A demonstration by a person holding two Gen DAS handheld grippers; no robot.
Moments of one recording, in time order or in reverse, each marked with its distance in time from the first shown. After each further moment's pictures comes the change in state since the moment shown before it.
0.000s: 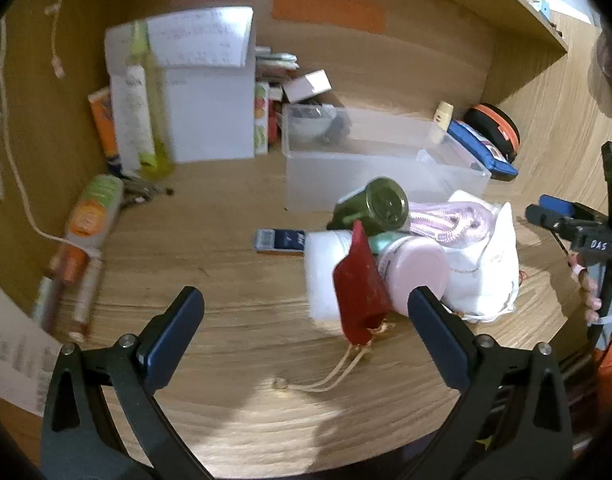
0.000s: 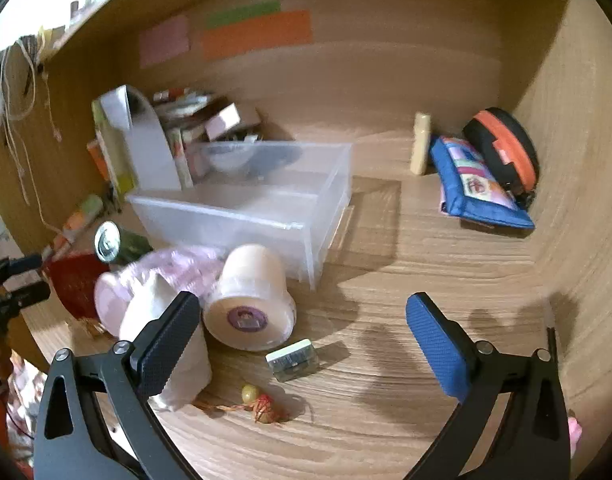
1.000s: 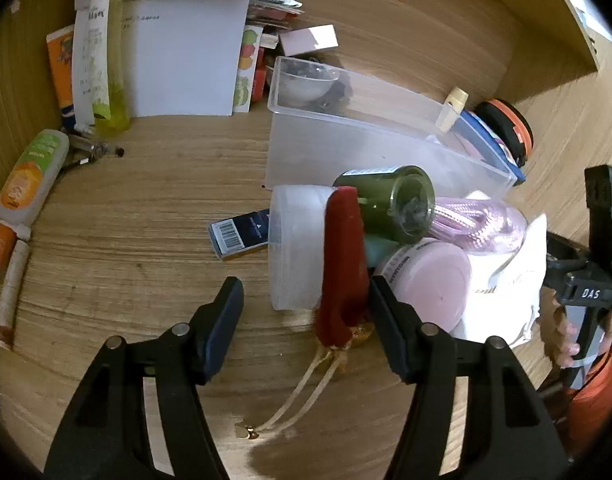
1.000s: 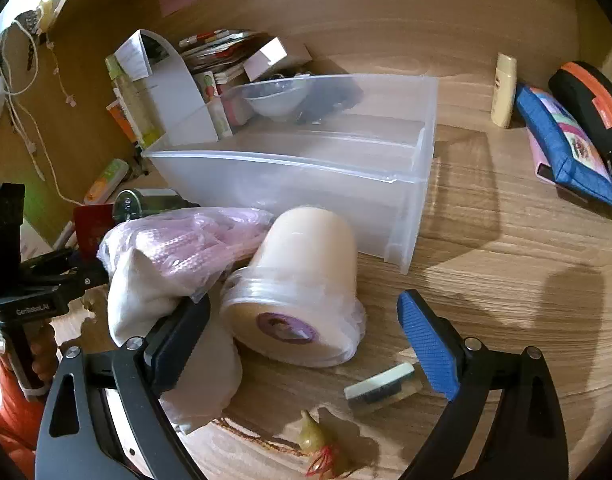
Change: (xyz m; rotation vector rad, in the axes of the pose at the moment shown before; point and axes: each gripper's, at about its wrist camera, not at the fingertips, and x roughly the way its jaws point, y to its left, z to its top) left arm 0.065 0.007 0.014 -0.116 0.119 -0.097; right arm 0.067 0.023 0.001 0.021 0.165 0.189
